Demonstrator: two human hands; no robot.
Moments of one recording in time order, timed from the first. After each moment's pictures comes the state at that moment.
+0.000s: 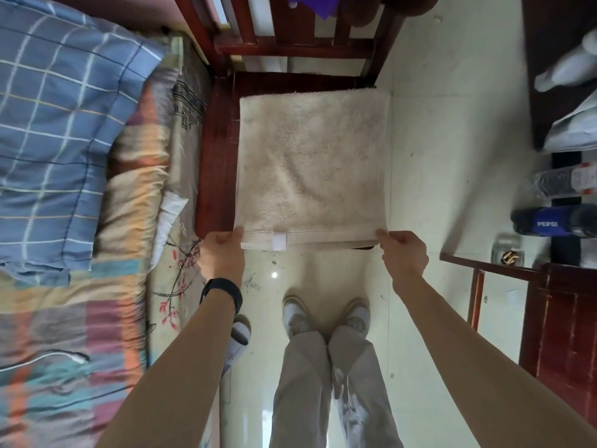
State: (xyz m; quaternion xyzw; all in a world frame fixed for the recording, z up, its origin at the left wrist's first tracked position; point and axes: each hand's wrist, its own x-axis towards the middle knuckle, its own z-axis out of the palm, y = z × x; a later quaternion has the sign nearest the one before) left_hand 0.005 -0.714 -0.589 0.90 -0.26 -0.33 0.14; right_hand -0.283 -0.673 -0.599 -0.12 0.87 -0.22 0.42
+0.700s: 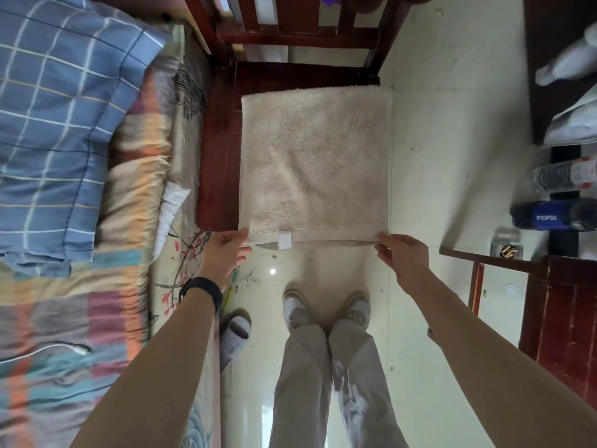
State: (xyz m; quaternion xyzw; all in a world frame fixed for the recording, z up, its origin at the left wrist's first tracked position) left_hand 0.037 -0.704 -0.599 0.76 -0.17 -0.59 0.20; right_hand -0.292 -0.655 -0.607 0.03 0.79 -0.30 0.53
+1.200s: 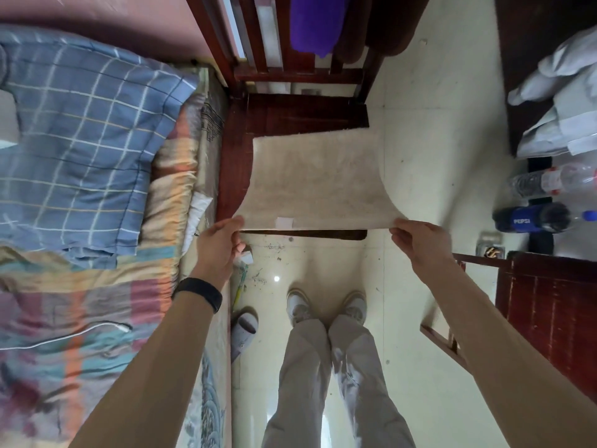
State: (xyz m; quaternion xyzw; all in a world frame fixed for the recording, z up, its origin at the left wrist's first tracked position) left_hand 0.028 -0.719 -0.474 0.72 -0.07 -0.60 0.34; right_hand -0.310 -0.675 -0.477 0.05 0.75 -0.40 0.52
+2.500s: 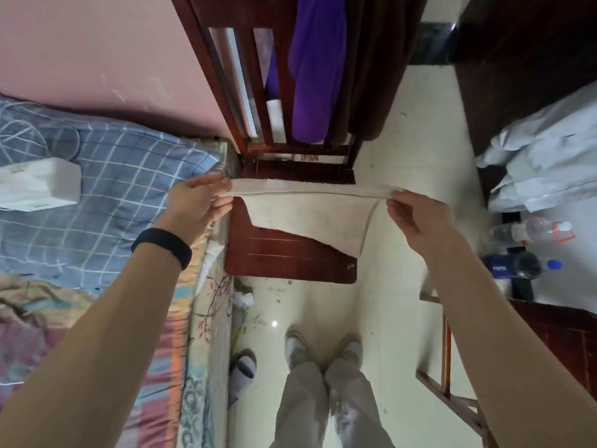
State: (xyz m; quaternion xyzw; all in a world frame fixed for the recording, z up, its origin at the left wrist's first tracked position) left_hand 0.030 -0.852 -0.323 0.70 -0.20 -0.59 0.35; right_hand -0.317 -0.785 -0.335 0.05 0.66 -0.51 0.56
